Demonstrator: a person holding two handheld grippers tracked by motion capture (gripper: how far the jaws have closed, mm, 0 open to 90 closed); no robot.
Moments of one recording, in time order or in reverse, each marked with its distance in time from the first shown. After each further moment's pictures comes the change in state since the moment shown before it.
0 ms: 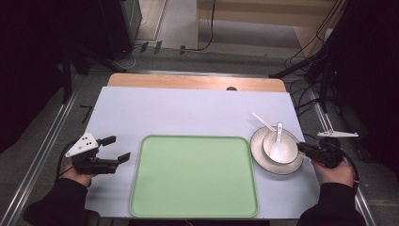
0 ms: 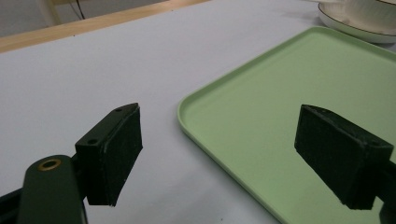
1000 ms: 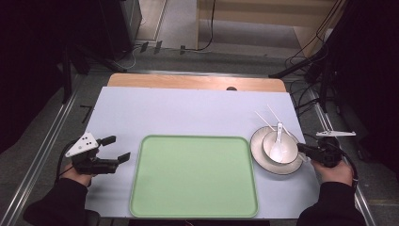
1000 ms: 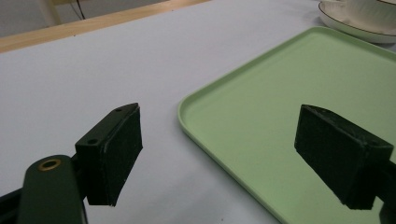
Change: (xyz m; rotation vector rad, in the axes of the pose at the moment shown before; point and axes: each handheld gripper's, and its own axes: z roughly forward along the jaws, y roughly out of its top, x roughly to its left) left arm 0.000 0.000 0.000 0.000 0.001 -0.001; right arm -0.005 0.000 0.006 0.029 0.031 -0.001
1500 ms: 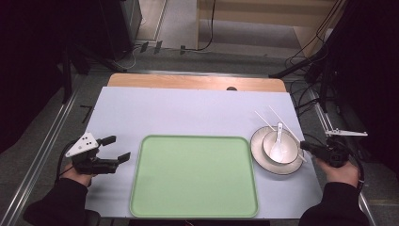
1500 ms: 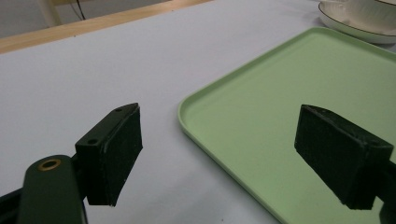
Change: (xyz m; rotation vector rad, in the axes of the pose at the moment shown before) left arm 0.000 0.000 0.000 -0.001 0.003 0.000; right arm -0.006 0.002 -0.017 -0.060 0.043 0.077
